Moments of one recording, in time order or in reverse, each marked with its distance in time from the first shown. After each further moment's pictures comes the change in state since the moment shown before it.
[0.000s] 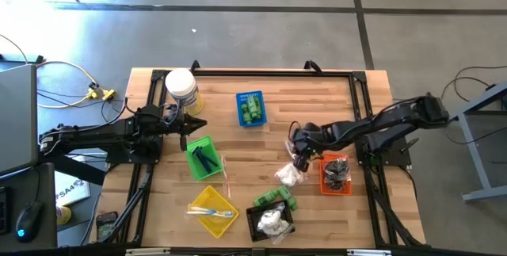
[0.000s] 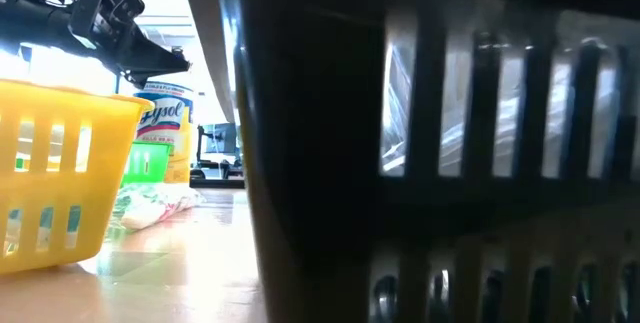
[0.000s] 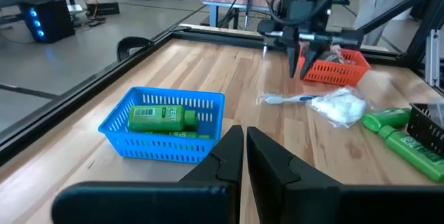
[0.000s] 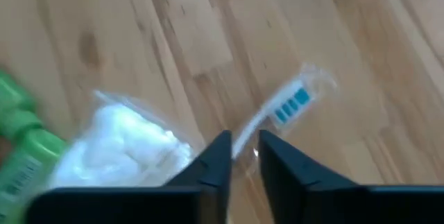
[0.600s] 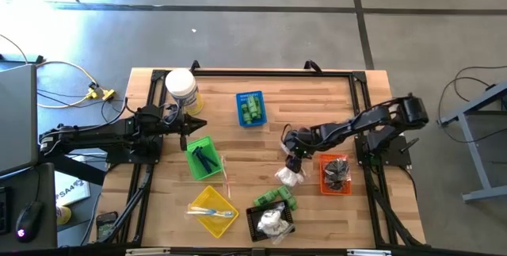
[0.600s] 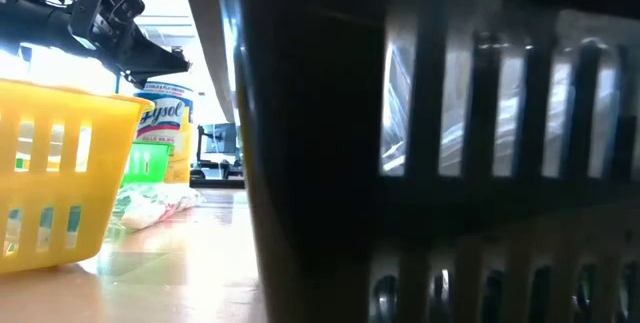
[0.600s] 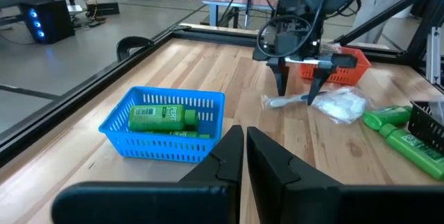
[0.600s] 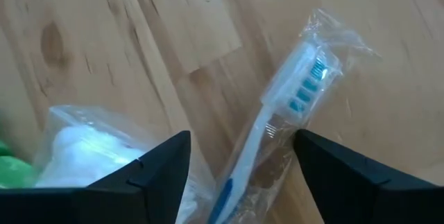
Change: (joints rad) left arm 0.000 0.000 0.000 -0.002 0.000 0.008; right arm -0.056 0.227 0.003 0.155 -0.132 0.044
